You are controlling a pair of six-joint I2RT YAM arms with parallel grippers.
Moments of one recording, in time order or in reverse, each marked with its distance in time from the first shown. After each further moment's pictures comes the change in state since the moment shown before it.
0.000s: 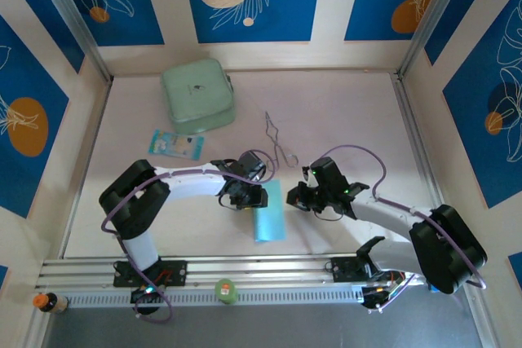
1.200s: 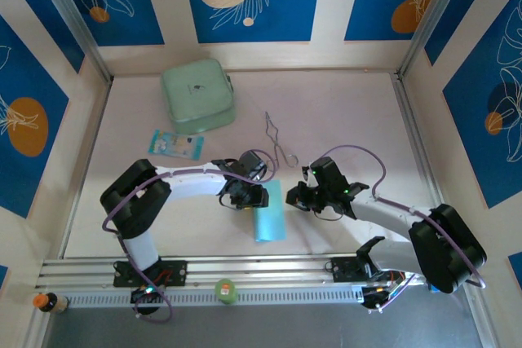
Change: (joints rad) left arm 0.000 0.010 0.009 -0.007 0.000 0.000; right arm 0.003 0.008 0.000 0.014 -0.014 0.007
